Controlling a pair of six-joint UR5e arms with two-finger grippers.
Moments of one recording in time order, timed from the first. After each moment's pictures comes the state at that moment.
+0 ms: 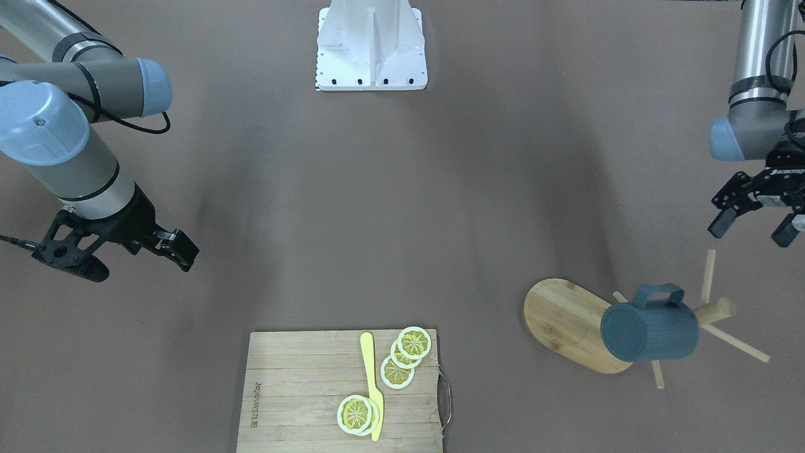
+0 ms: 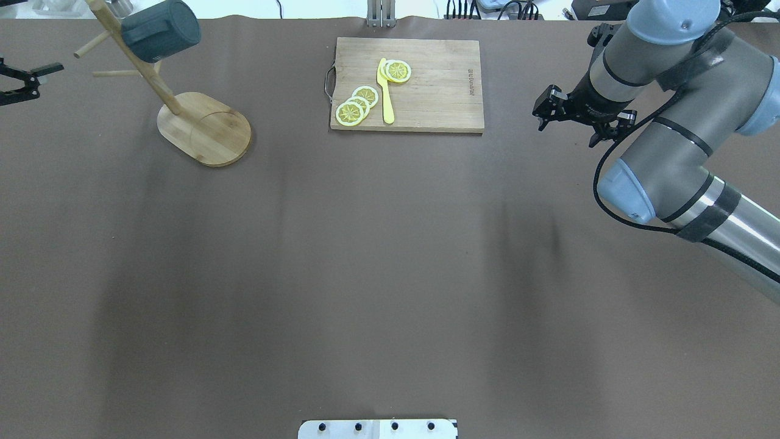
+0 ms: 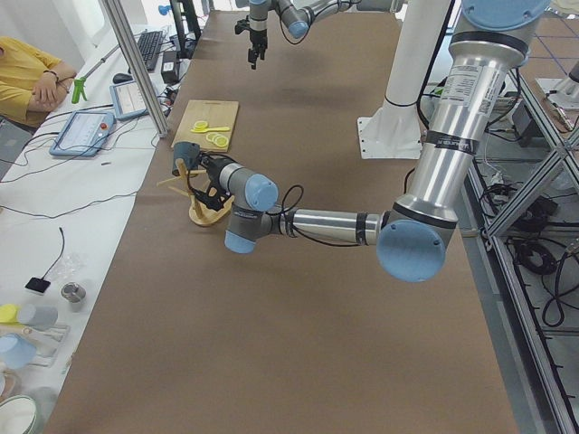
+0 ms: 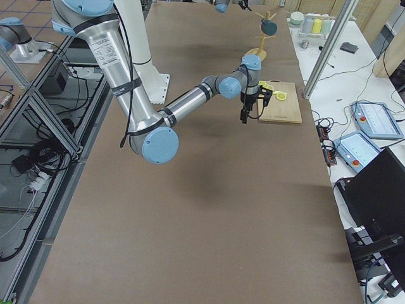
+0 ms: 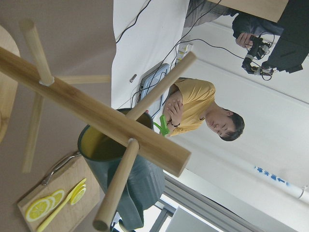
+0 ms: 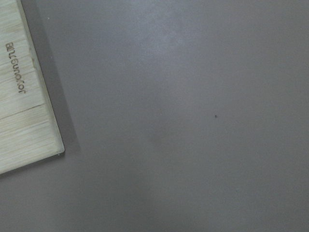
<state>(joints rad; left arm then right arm) -1.22 -1.76 -1.34 -3.43 -2.00 -2.57 0.94 -1.10 1.67 -1.53 2.08 1.21</state>
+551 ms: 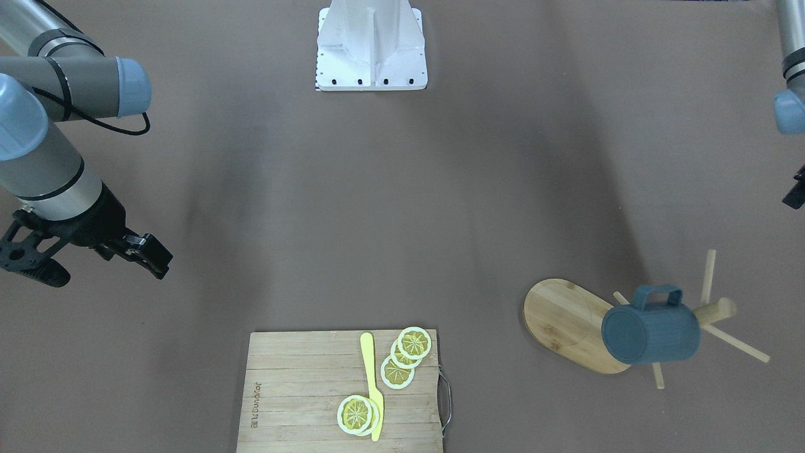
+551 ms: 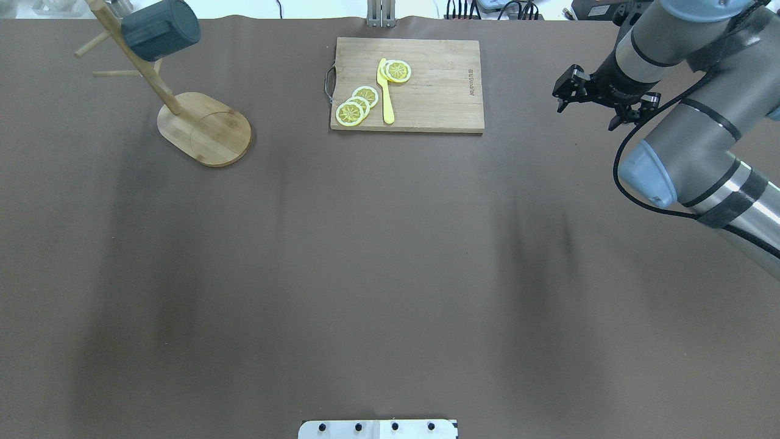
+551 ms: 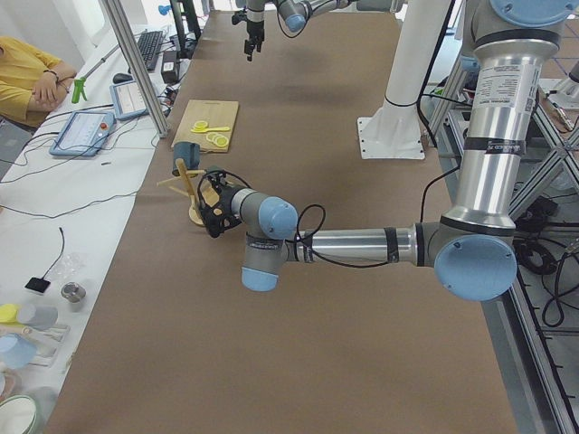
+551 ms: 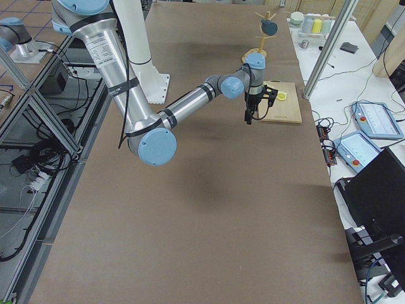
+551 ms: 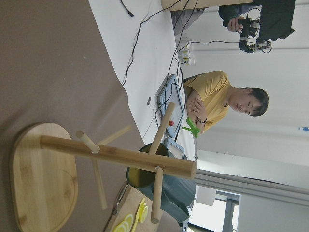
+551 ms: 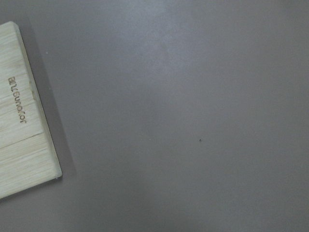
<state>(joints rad) -1.39 -1.66 -1.37 -3.34 -2.23 -1.95 1.00 -1.12 1.69 -1.53 2.08 1.19</state>
